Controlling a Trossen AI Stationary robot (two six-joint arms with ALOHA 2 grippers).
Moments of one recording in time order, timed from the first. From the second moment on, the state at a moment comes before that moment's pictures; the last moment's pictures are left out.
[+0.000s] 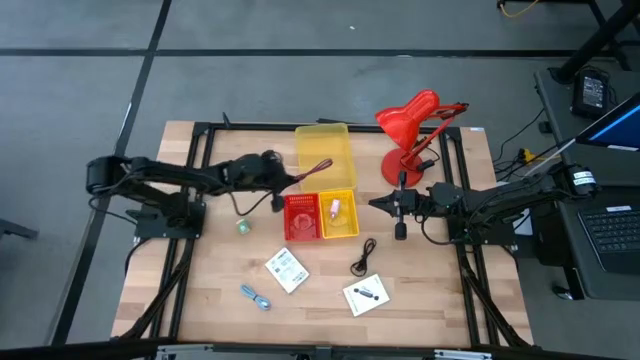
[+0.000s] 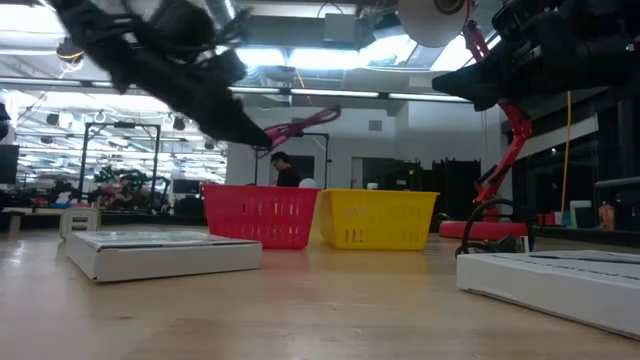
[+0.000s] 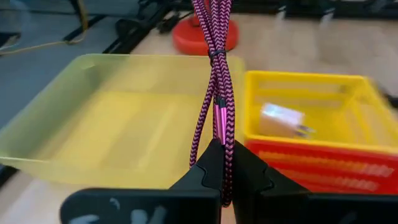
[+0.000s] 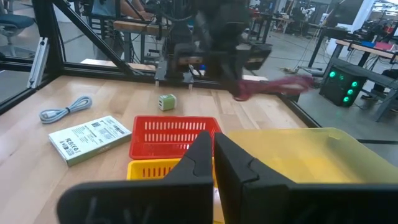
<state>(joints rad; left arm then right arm) 0.27 1.27 0.51 0.31 -0.06 0.03 0.06 0.97 0.24 0.65 0.17 -0.12</state>
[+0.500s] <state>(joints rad) 0.27 1.58 0.85 0.13 -0.28 0.05 0.06 0.97 0.24 0.65 0.17 -0.11</state>
